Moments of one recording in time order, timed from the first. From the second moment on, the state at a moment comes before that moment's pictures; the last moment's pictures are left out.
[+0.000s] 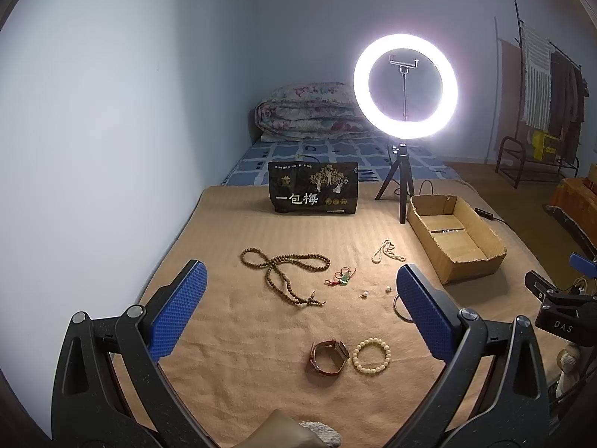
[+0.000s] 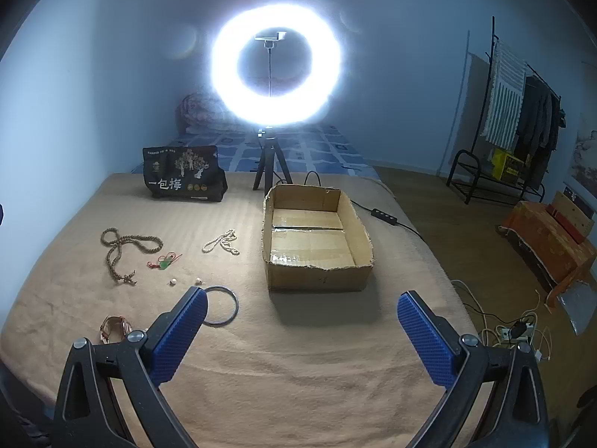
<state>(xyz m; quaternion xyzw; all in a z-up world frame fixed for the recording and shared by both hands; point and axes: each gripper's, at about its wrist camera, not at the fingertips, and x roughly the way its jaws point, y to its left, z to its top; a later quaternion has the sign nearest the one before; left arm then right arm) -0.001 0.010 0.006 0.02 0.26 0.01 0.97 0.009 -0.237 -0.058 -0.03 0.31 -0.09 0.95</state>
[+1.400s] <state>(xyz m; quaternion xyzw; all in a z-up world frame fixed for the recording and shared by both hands) -0.005 0.009 0.006 0.02 0.25 0.01 0.97 0.011 -0.239 -0.058 -0.03 0.31 -0.09 0.95</state>
